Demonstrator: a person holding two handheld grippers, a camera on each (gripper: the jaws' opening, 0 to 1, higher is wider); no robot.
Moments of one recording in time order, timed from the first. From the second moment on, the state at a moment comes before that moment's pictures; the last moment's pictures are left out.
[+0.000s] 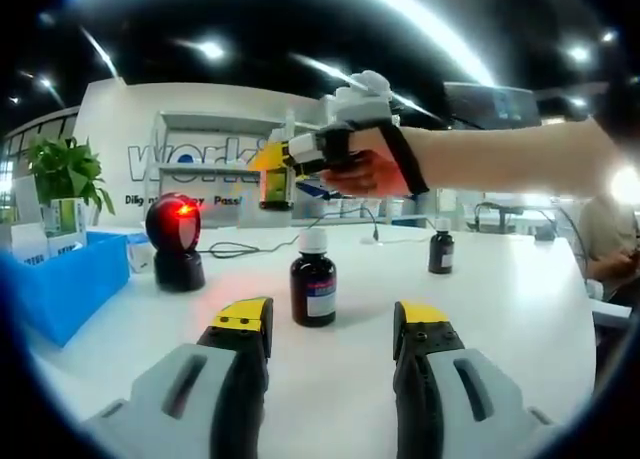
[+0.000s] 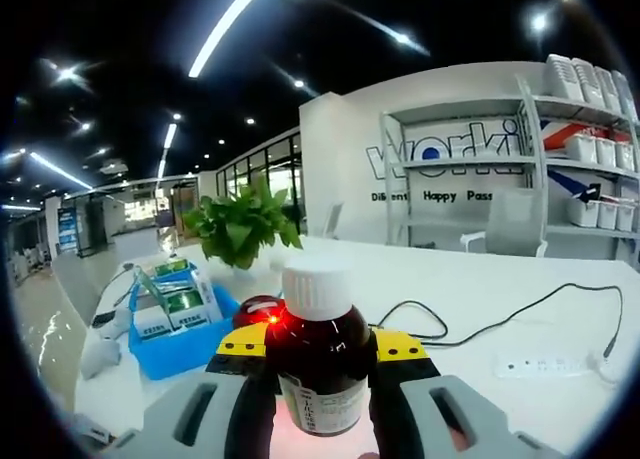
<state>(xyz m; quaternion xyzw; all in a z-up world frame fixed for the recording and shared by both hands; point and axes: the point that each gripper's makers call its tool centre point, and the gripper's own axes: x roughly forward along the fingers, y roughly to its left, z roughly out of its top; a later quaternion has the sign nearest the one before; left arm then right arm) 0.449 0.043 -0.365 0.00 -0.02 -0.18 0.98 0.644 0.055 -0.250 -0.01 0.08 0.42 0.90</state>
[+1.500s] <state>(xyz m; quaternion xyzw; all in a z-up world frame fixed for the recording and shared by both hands) 0.449 0.044 -0.366 0.01 -0.01 -0.18 0.98 0.582 -0.082 -0.278 0.00 0.01 0.37 0.93</state>
